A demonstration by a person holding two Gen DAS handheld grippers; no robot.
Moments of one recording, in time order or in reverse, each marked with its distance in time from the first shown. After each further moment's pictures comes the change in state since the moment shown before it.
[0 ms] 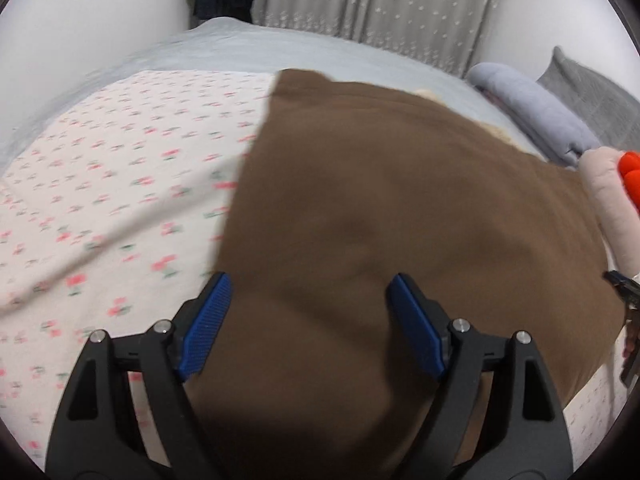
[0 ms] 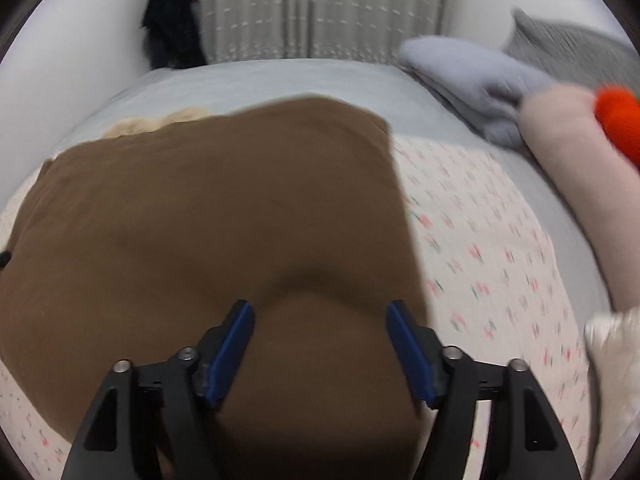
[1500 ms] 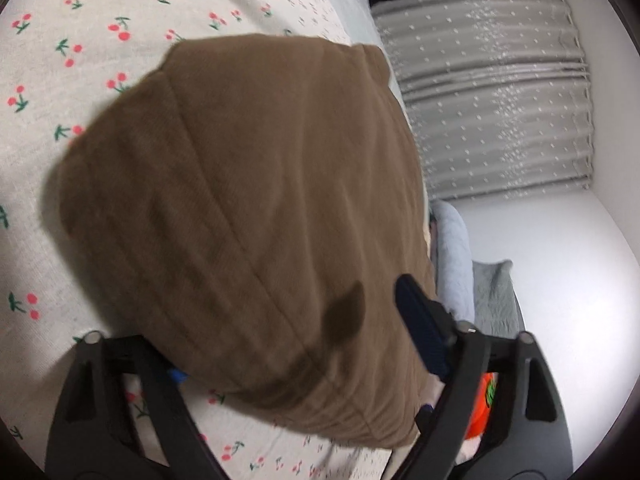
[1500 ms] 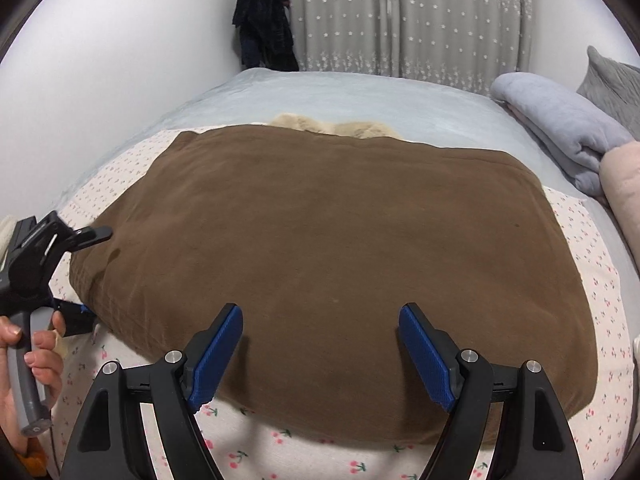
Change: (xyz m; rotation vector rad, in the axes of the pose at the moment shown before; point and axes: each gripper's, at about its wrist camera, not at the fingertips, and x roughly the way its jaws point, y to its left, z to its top) left arm -0.014 0.000 -0.073 -0.932 0.054 -0.440; right arm -0.061 0.180 -0.022 -0.229 -0.024 0.223
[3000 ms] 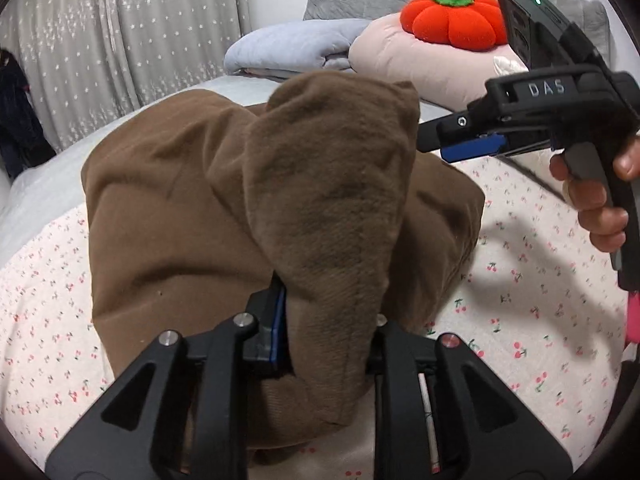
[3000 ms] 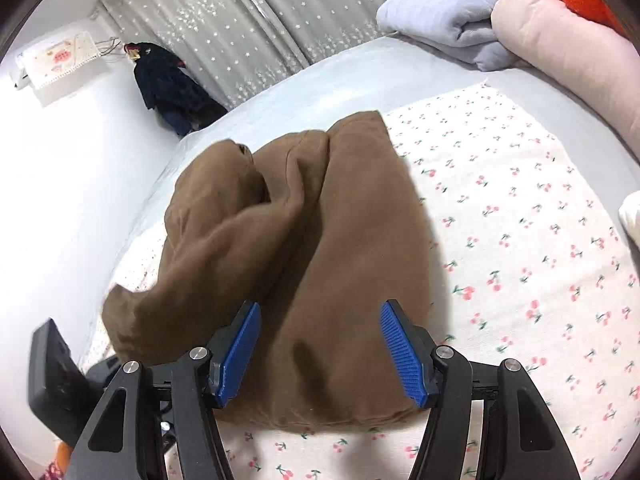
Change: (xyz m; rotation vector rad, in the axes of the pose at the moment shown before) left arm 0.088 -0.194 -0.206 1.571 0.228 0.030; right arm -0.061 -0.198 -0.045 0.512 -0.015 0.124
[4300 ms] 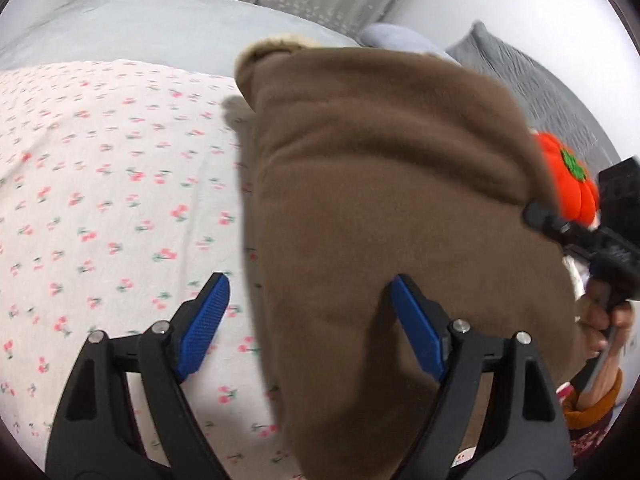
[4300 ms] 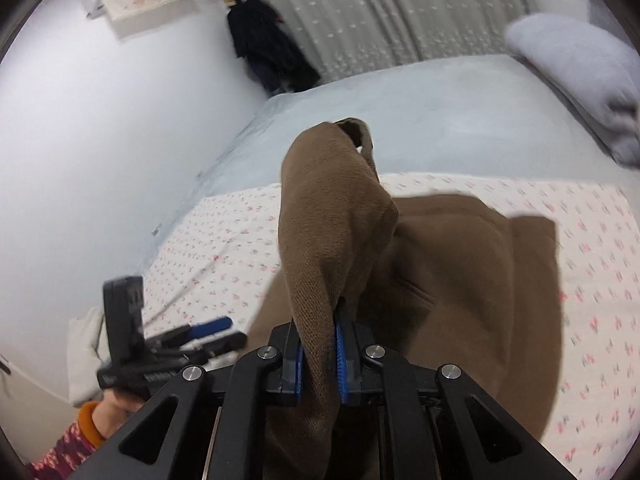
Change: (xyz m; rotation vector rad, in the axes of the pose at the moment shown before) left arm 0.023 0.162 0.002 -0.651 0.119 -0.063; right arm 0.074 0.068 0.095 -0.198 0.132 0.203
